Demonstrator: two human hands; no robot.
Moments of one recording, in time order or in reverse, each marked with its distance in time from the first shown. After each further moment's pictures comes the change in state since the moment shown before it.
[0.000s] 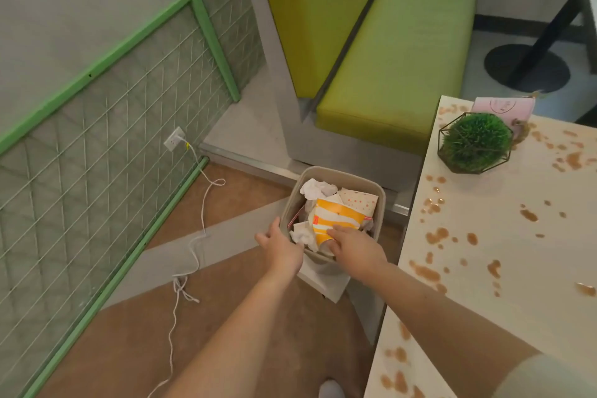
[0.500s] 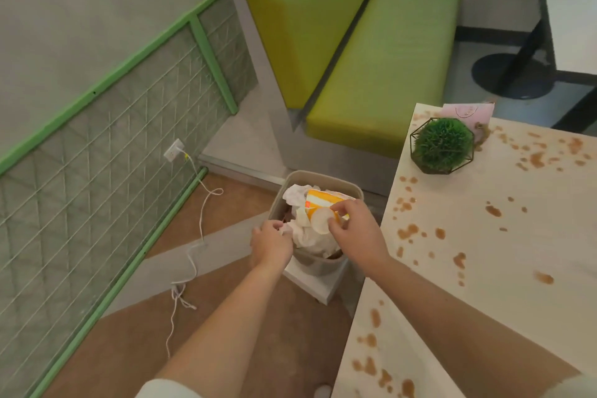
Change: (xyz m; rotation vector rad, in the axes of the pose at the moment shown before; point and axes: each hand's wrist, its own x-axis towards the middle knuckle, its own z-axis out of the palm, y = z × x) left_hand -0.027 0.025 0.002 0.145 0.075 0.028; right_hand -0.048 0.014 -0.041 0.532 0.533 0.020
